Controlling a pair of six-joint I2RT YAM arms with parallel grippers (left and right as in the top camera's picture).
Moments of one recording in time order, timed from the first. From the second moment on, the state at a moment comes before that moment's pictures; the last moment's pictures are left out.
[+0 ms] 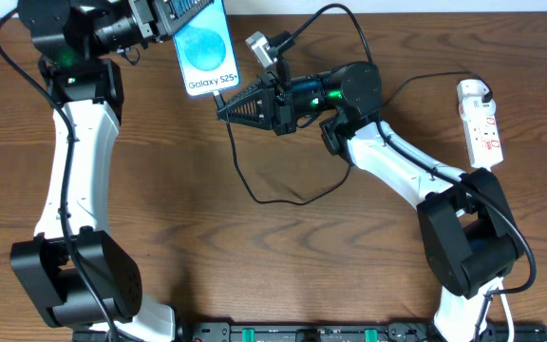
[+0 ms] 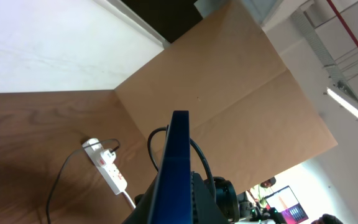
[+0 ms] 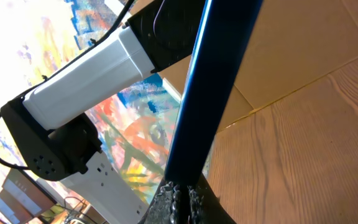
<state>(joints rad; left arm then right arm) 0.12 1.73 1.53 0.54 1.36 -1.27 0.54 1.97 1.37 1.17 -1.29 1.23</state>
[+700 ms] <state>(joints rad) 0.12 1.73 1.53 0.54 1.34 -1.27 0.55 1.98 1.37 1.18 -1.23 1.23</state>
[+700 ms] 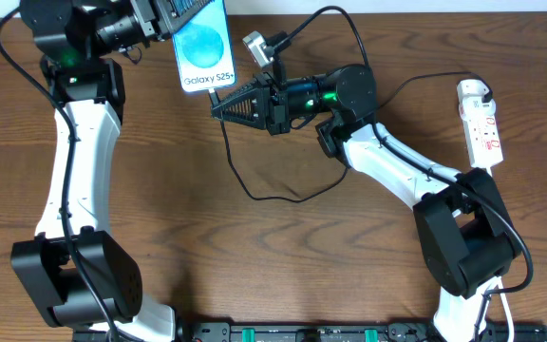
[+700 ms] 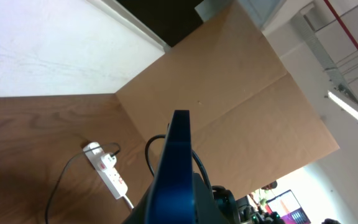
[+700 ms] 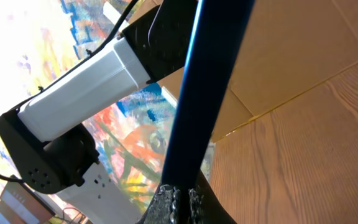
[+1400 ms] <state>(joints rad) 0.12 1.73 1.53 0.54 1.28 -1.26 0.55 1.98 1.37 1.18 -1.16 1.23</state>
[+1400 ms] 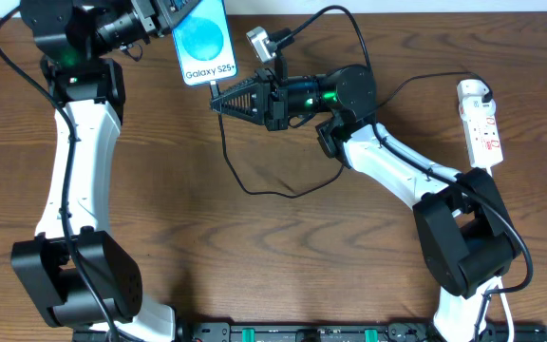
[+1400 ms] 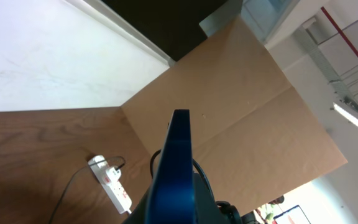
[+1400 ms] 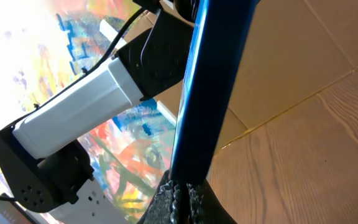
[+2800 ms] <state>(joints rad) 0.11 1.73 1.53 0.54 1.42 -1.22 0.54 1.98 1.36 1.21 -1.07 1.25</state>
